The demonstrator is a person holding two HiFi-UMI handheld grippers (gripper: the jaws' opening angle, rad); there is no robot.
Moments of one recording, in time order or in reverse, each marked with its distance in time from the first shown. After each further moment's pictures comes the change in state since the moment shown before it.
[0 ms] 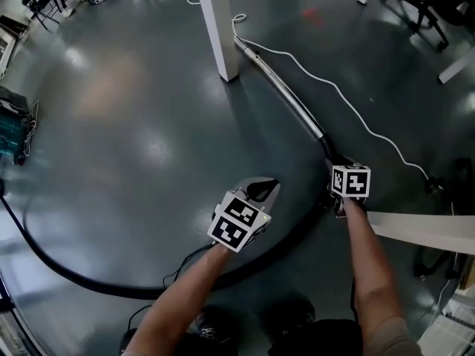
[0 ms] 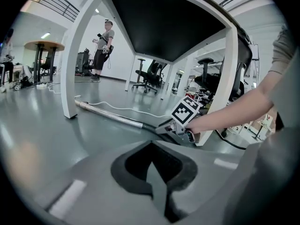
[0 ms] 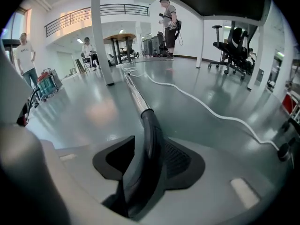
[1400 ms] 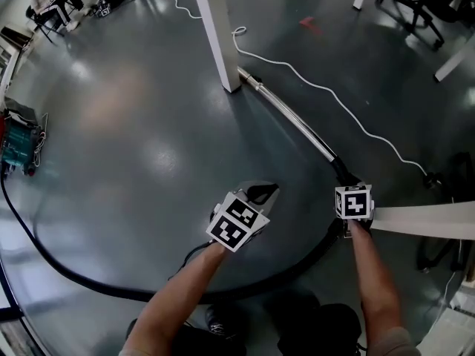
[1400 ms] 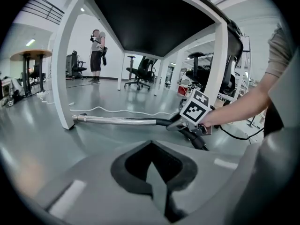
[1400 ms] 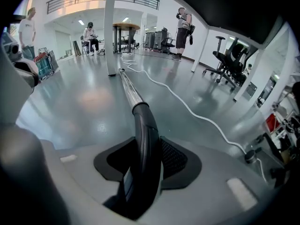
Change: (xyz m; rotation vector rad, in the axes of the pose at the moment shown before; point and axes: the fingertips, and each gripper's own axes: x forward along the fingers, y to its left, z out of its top) left arm -0.043 -0.019 0.026 0.119 0.069 -0.041; right arm -0.094 0.008 -0.019 -0.117 0.080 -0.155
